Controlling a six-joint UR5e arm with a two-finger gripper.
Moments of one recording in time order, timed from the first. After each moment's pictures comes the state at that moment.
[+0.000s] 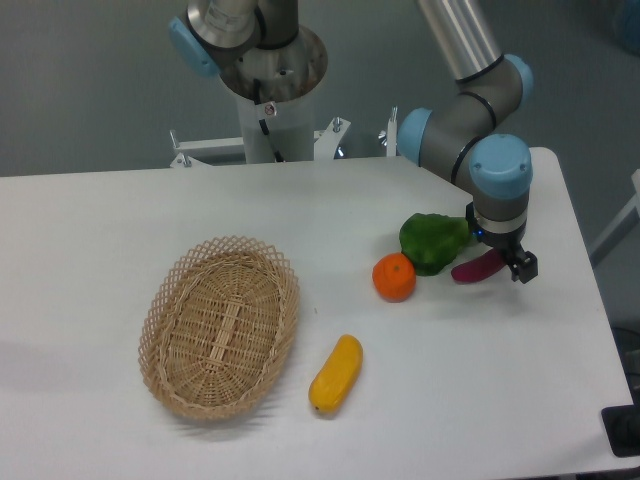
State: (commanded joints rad) arm 2.79 -2.07 -1.82 -0.64 1.77 1.85
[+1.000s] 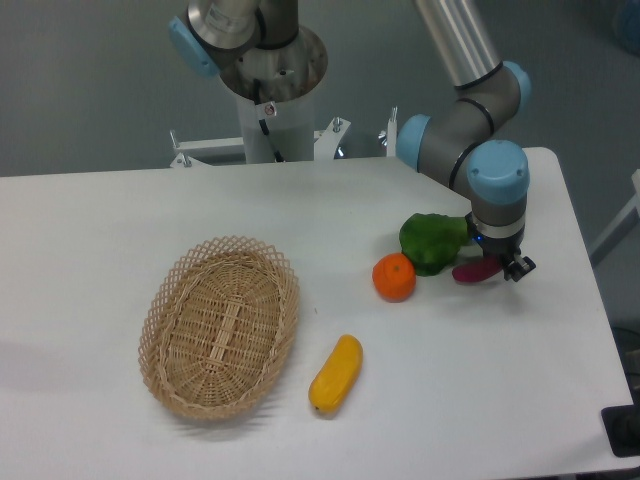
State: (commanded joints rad) arm 2.79 -2.08 -1.82 -0.61 1.77 1.85
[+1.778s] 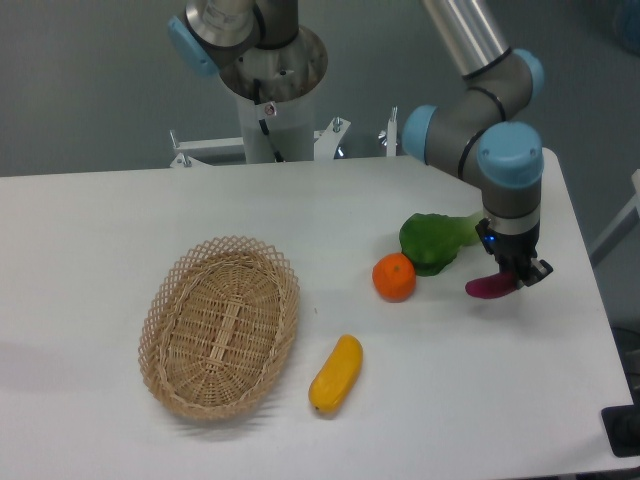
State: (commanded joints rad) arm 2.76 -1.93 -1.72 -0.68 1.41 1.63
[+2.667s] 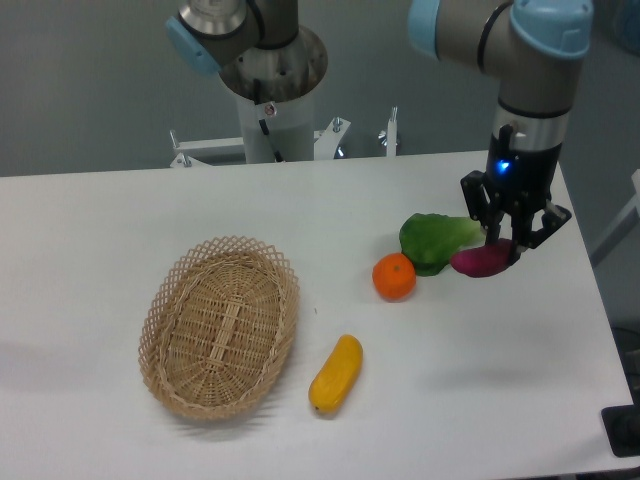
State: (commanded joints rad) arm 2.76 -1.81 -1.49 -1.12 1.33 1.54
